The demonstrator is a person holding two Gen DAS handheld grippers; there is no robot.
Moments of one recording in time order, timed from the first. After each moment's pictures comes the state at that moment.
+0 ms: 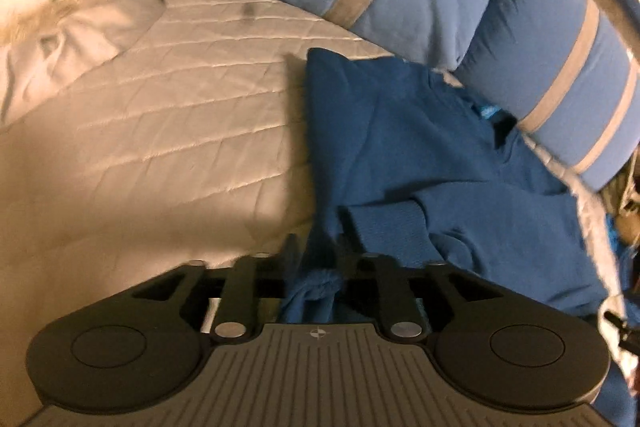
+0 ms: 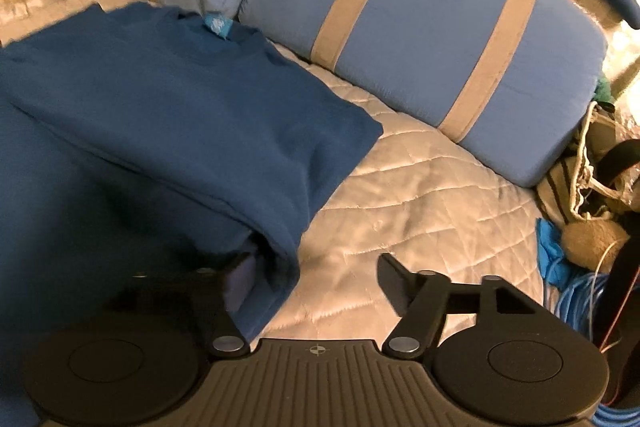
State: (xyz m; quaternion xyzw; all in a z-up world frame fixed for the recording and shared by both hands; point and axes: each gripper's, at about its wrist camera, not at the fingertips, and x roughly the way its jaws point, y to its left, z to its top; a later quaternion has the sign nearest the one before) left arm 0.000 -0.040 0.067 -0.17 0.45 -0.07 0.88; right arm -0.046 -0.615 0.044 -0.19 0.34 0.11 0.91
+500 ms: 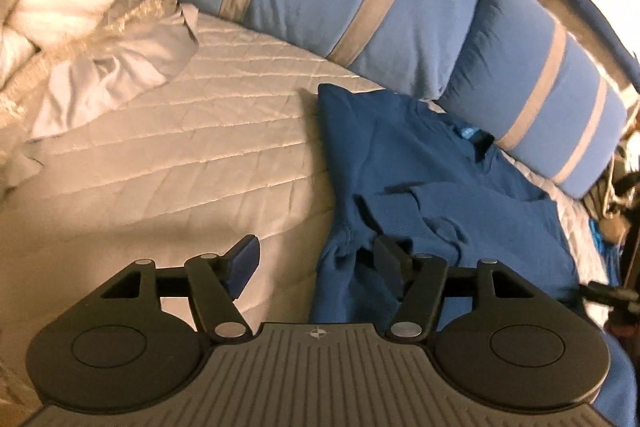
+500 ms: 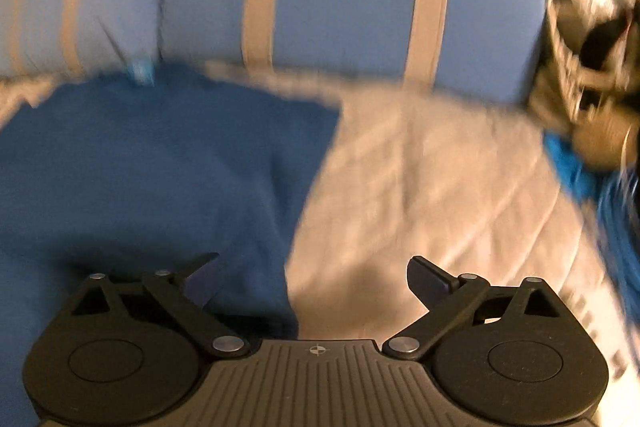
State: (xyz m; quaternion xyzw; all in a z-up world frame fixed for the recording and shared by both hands) left arm -0.069 -0.022 0.092 -0.15 0.39 -0.07 0.91; right arm 0.006 -0.629 0.005 -0.03 0.38 0.03 0.92
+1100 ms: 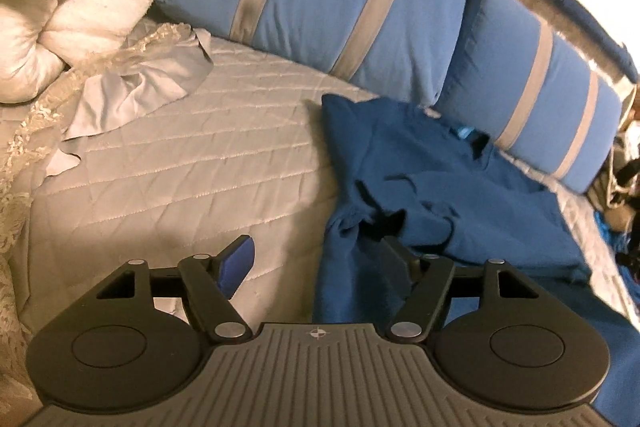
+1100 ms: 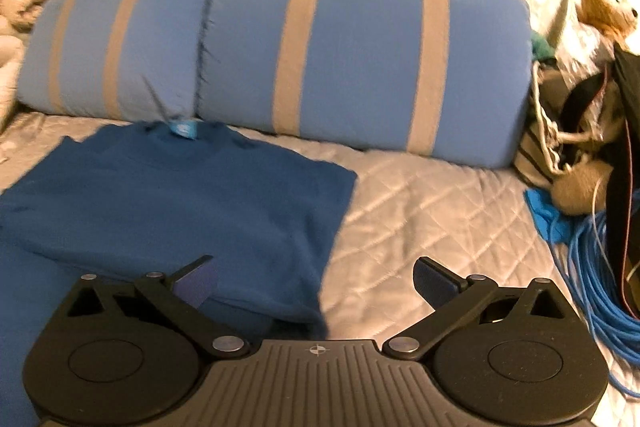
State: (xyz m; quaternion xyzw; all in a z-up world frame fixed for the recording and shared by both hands) left arm -0.113 -0.027 0.097 -0.13 0.35 -0.05 0.93; right arm -0.067 -0.612 0.082 -0.05 0.28 0.06 0.96
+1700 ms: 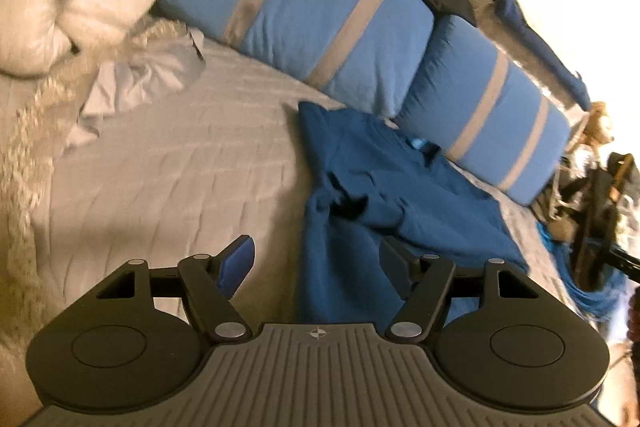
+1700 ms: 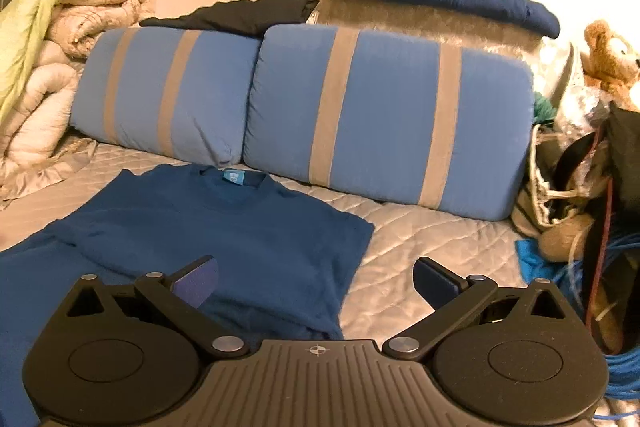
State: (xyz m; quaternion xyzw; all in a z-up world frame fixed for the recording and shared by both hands) left arm -0.172 0.012 0.111 -0.19 0.34 -0.12 0.91; right arm -0.148 -0.630 0.162 -0.05 0.24 0.10 0.96
